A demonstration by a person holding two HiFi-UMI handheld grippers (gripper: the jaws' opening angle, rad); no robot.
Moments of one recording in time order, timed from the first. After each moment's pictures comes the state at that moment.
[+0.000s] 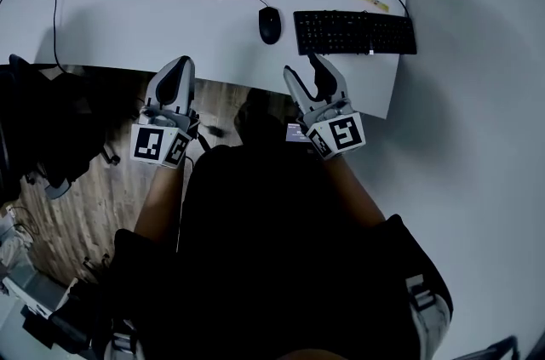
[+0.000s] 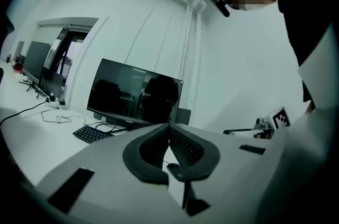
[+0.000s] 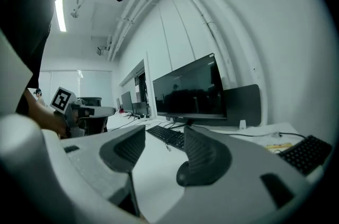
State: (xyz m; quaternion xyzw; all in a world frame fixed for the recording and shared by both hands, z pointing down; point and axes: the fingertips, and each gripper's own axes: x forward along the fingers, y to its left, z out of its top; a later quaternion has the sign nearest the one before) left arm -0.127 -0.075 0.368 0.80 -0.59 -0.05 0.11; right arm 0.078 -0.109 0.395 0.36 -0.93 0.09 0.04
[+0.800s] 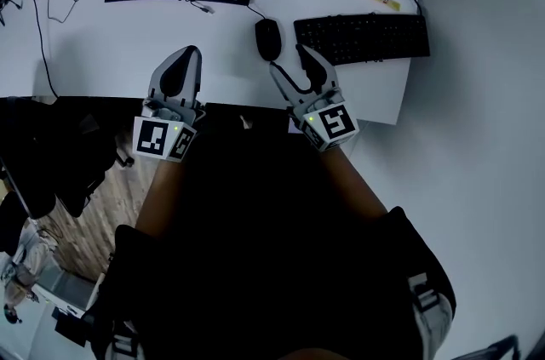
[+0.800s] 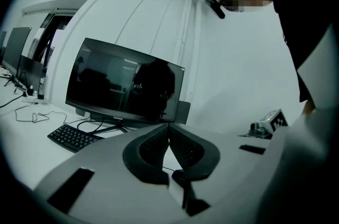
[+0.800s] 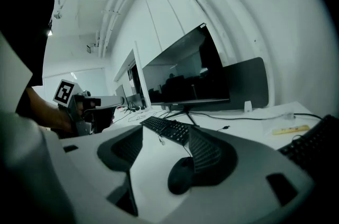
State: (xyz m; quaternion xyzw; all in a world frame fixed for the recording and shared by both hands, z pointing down) left arm -0.116 -0.191 0.393 0.83 -0.54 -0.02 0.13; right arm 0.048 -0.192 0.451 0.37 -0.91 0.17 0.07
